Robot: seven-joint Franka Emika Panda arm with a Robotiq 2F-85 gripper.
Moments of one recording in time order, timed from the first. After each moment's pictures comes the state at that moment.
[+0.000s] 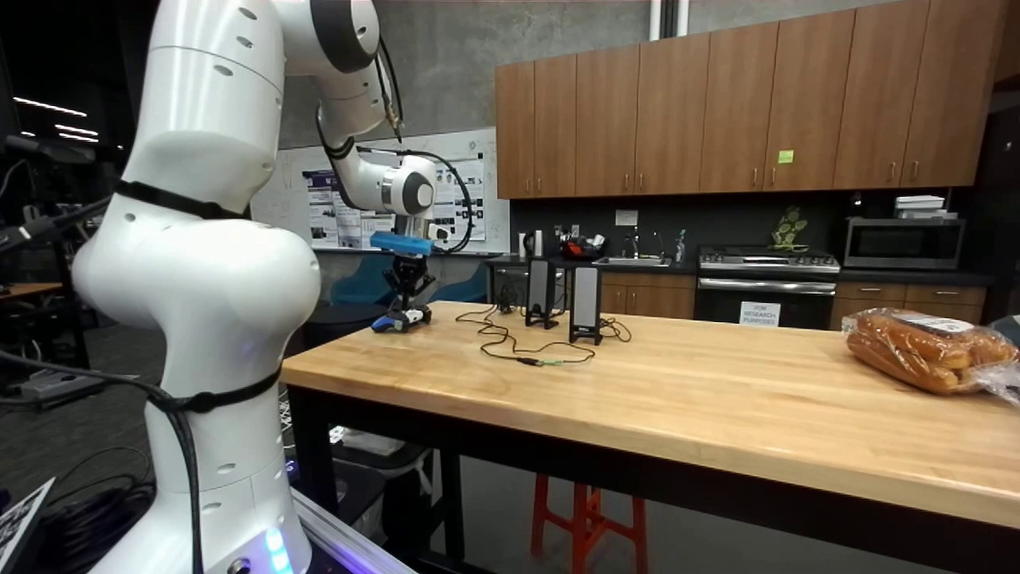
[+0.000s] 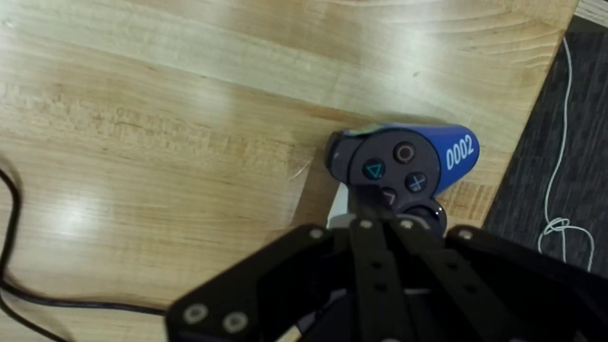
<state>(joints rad) 0.22 0.25 0.24 -2.00 0.12 2.24 -0.06</state>
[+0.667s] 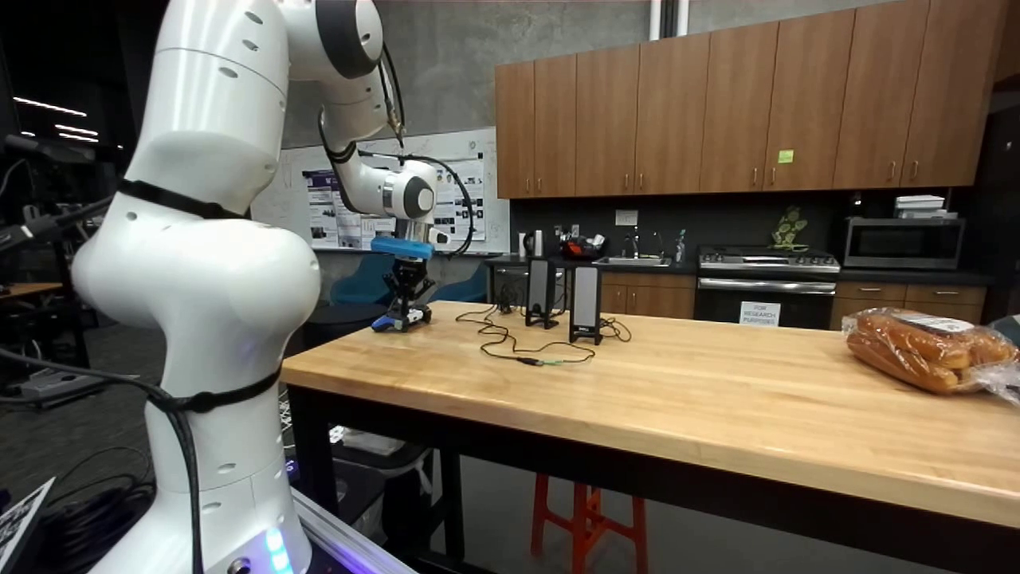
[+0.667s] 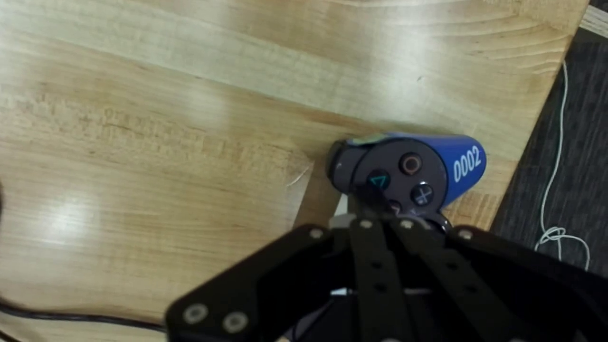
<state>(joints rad) 0.22 0.27 0.24 -1.99 0.12 2.23 -0.07</state>
